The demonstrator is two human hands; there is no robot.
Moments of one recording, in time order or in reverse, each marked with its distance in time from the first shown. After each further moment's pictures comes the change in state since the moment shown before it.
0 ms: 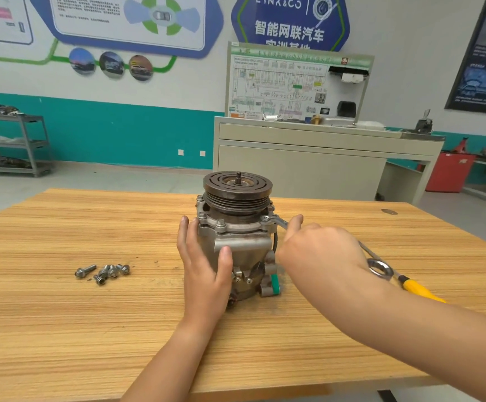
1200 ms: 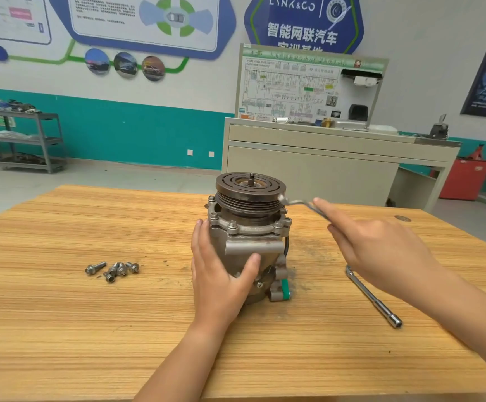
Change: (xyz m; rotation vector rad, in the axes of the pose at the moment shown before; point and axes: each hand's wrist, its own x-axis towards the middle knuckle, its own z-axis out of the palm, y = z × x) left_hand -0.003 0.001 0.001 0.063 -0.050 -0.057; right_hand 0.020 0.057 0.066 0.311 0.528 0.055
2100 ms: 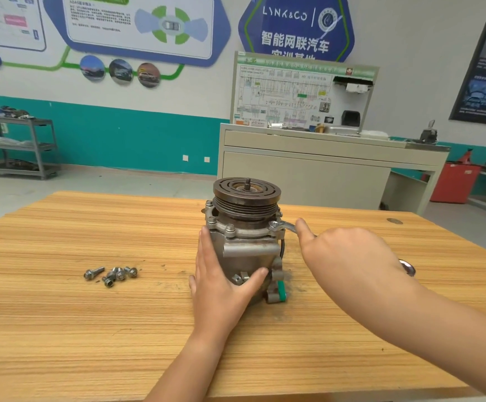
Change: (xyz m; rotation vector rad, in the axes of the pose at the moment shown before) left_hand -0.008 0.011 -0.005 0.085 -0.057 -0.092; right_hand 0.006 -0.059 -0.046 -0.307 -0.390 -0.055
